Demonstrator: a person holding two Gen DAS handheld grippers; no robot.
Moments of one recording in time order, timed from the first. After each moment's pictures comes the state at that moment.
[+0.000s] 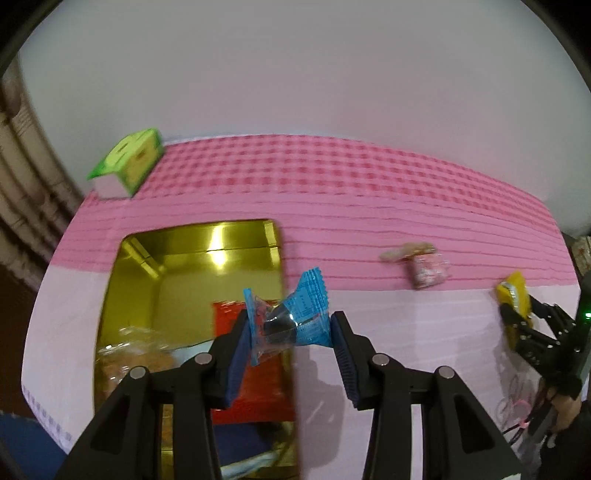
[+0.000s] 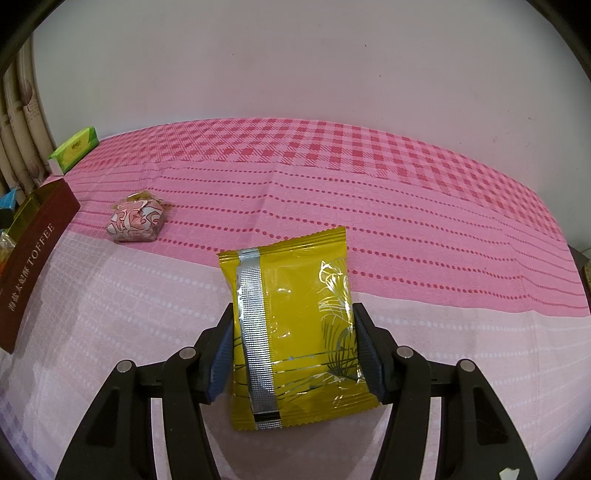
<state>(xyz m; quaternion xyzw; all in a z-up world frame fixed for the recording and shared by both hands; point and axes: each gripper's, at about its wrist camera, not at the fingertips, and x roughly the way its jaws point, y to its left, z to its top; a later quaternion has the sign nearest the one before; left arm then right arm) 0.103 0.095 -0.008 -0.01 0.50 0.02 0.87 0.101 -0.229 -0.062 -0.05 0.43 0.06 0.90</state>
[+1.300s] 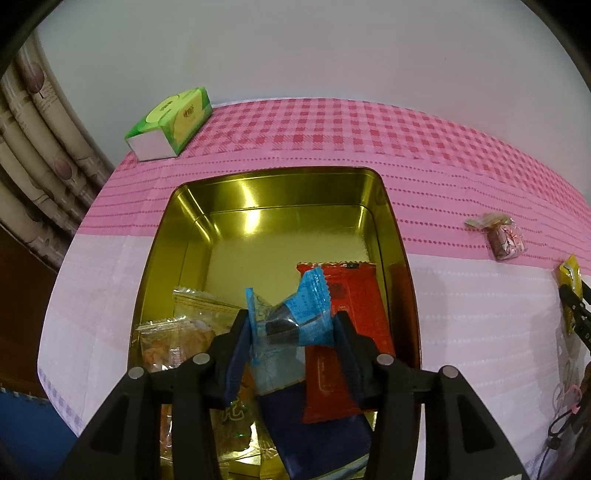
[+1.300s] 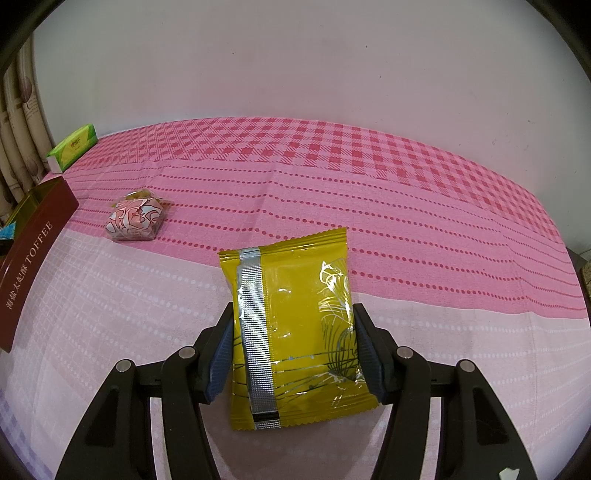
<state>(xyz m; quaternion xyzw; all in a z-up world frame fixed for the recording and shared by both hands) 0.100 0.144 -0.043 0.01 0.53 0.08 0.85 0.103 -0.227 -0.063 -0.06 0.43 0.06 0.90</state>
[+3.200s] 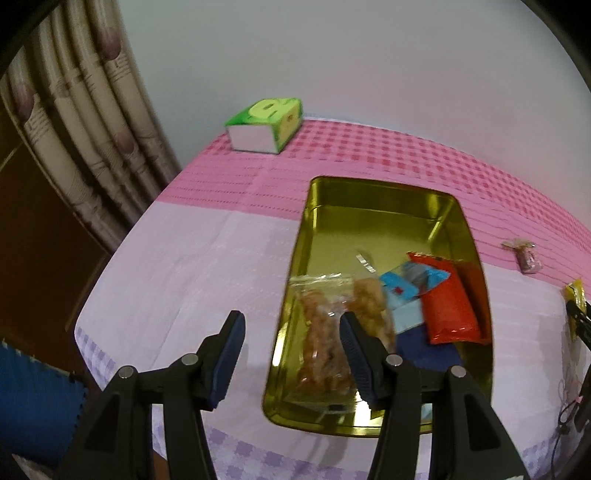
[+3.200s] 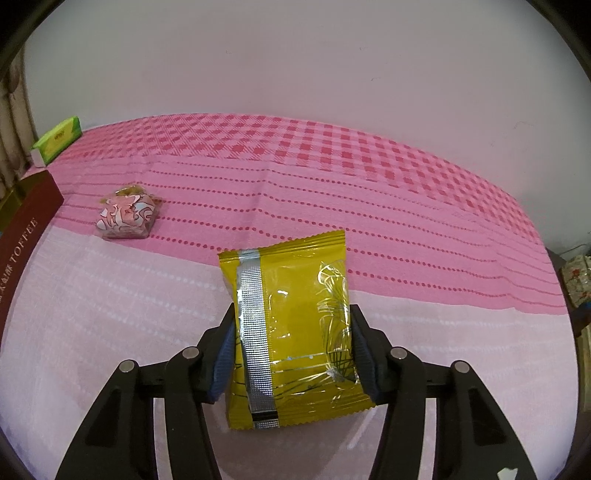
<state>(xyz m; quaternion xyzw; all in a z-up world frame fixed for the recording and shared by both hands) 0.020 0.231 -0.012 -0.03 0.48 0.15 0.86 0.104 -0.210 -0.059 -0.09 0.44 0.01 0.89</state>
